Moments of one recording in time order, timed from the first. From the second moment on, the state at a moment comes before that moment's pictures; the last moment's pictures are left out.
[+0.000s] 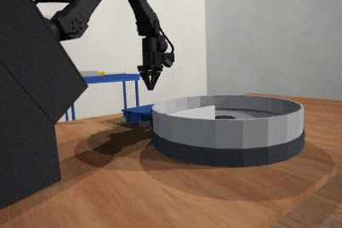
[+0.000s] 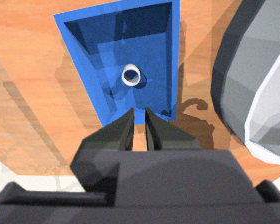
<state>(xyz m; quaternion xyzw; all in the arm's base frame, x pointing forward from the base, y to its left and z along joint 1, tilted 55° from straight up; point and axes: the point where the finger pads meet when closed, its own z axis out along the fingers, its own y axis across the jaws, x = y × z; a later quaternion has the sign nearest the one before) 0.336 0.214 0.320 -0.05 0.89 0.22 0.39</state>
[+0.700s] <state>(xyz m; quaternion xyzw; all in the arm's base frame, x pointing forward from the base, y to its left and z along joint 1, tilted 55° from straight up) 0.330 0.211 0.322 -0.05 0.89 0.22 0.39</state>
